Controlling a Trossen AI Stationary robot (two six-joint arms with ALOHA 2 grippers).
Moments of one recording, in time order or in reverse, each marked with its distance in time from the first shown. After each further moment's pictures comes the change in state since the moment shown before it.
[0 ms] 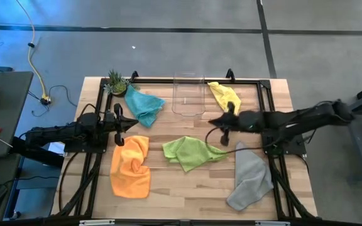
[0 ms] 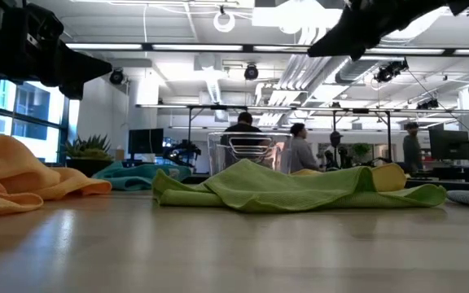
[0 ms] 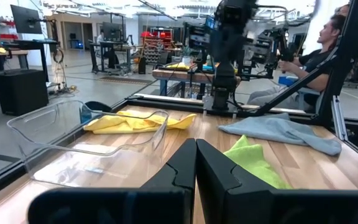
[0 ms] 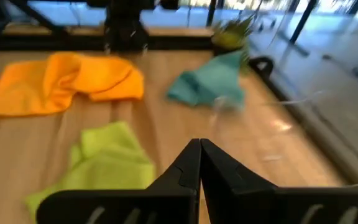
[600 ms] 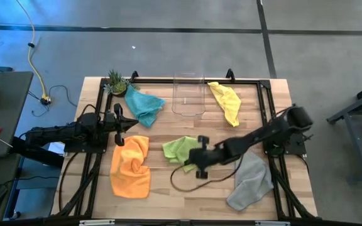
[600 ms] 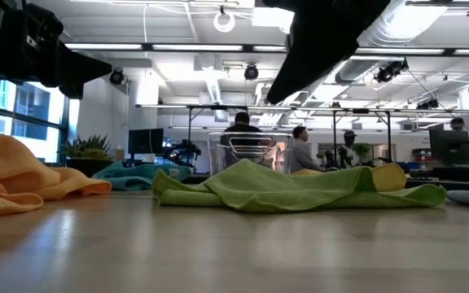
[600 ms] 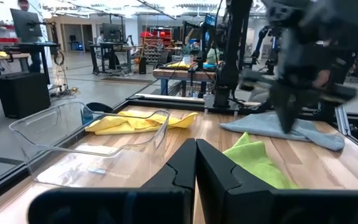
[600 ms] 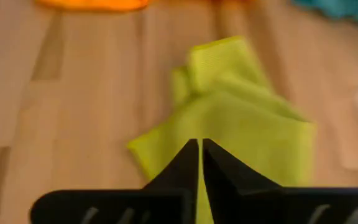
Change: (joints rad) left arm 0.000 0.000 0.000 -0.006 0.001 0.026; right arm 0.273 0.708 0.532 -0.366 -0.015 0.261
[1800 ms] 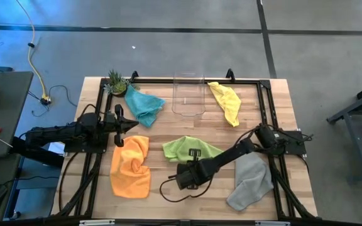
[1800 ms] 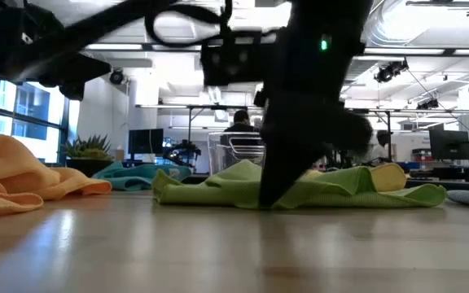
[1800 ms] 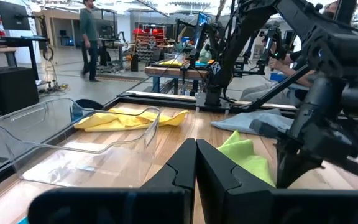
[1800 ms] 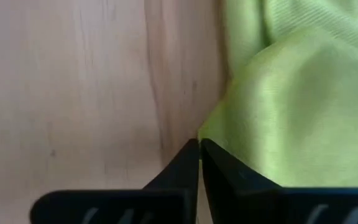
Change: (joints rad) left arm -0.001 0.000 0.000 -0.006 0.034 -0.027; right arm 0.045 0.456 0.433 -0.413 0.078 0.136
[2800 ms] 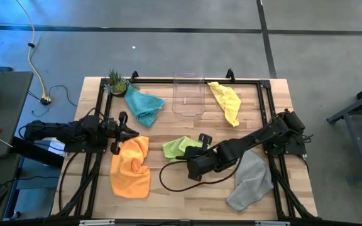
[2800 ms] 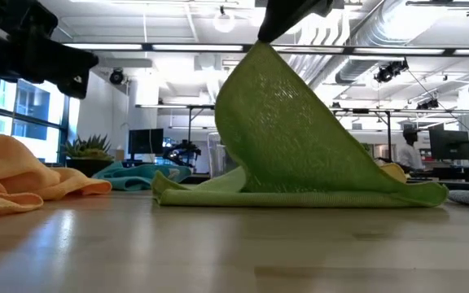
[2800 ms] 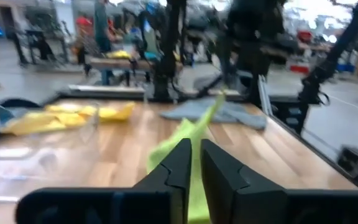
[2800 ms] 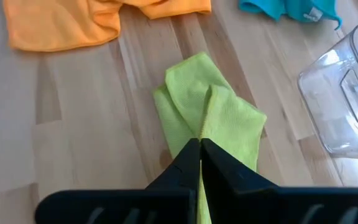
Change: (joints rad) left arm -0.136 0.070 0.000 0.015 0.111 0.000; right arm -0.010 -0.354 0.002 -0.086 0.069 0.124
